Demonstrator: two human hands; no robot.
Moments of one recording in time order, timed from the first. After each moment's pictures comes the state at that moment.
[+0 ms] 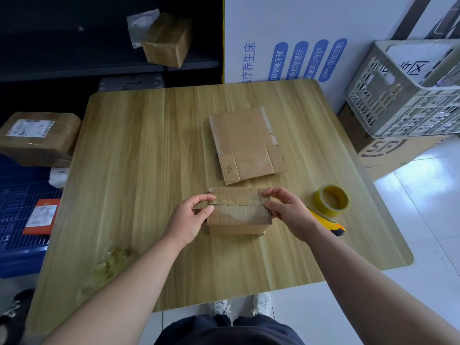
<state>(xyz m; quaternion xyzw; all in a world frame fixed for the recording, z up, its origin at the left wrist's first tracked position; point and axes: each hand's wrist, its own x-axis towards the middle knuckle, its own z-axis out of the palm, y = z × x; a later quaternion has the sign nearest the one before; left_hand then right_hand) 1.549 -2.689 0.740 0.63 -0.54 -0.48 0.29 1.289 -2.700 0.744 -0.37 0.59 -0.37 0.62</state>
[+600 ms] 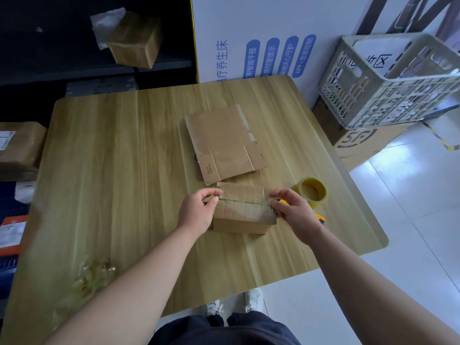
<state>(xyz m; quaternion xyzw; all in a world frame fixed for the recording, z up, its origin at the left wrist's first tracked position) 1.482 -2.709 0.745 0.64 -0.55 -0.45 0.29 1.249 -2.677 0.749 -0.32 0.64 -0.43 0.56</state>
